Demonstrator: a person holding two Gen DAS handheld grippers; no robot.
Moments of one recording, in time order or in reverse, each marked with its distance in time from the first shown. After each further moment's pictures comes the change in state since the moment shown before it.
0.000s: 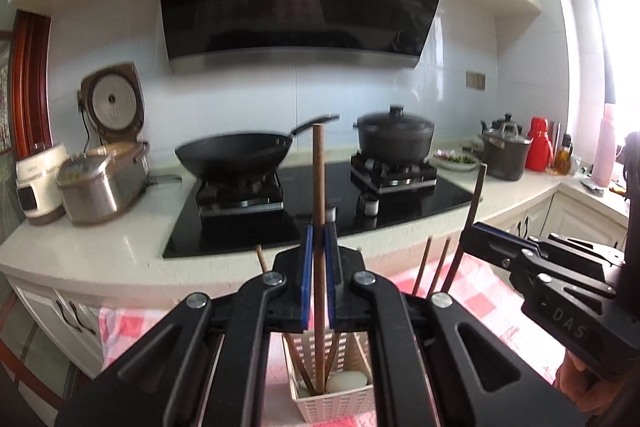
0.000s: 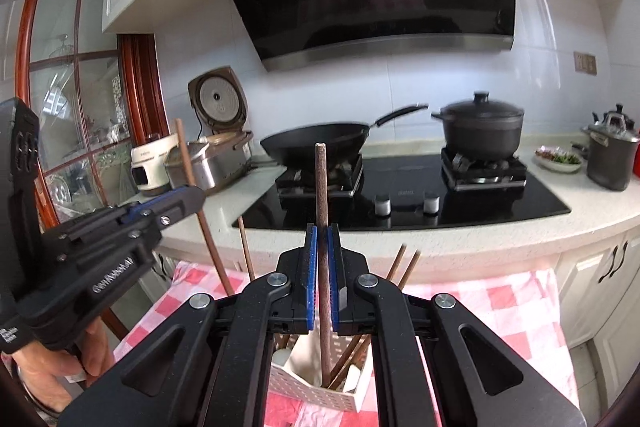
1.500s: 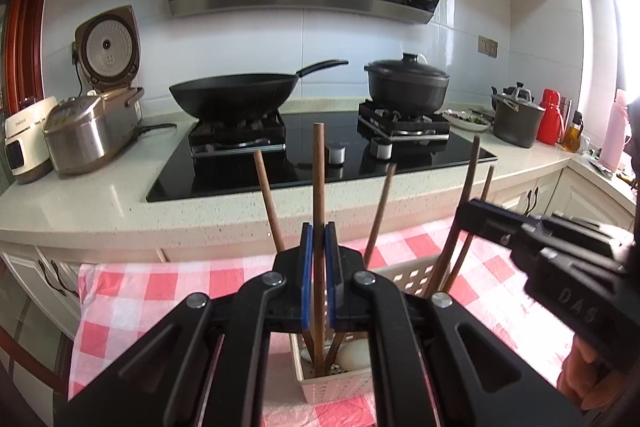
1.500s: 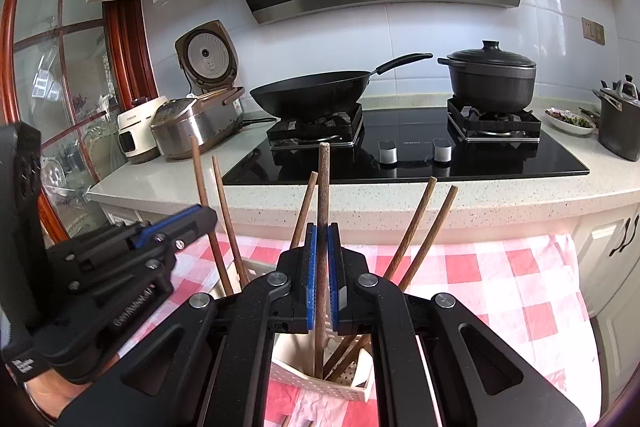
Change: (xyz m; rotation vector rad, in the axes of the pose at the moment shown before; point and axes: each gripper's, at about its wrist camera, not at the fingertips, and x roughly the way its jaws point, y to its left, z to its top) left arm 0.052 0.015 -0.065 -0.032 0.130 -0.006; right arm 0.051 0.002 -0.033 0.009 0.111 -0.020
